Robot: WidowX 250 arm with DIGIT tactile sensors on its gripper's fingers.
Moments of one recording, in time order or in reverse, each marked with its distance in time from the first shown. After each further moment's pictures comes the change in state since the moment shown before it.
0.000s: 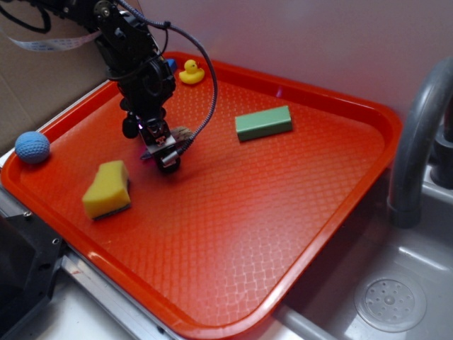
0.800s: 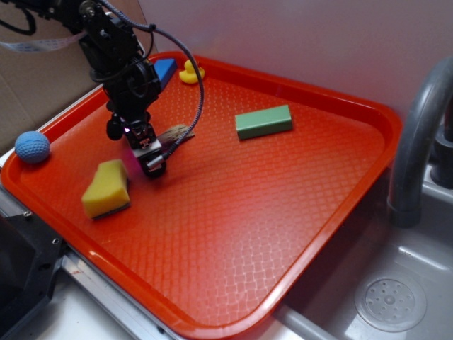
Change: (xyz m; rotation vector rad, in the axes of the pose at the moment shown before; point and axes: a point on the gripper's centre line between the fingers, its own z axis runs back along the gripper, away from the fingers) arm -0.006 0.009 0.007 -0.013 -0.010 0.008
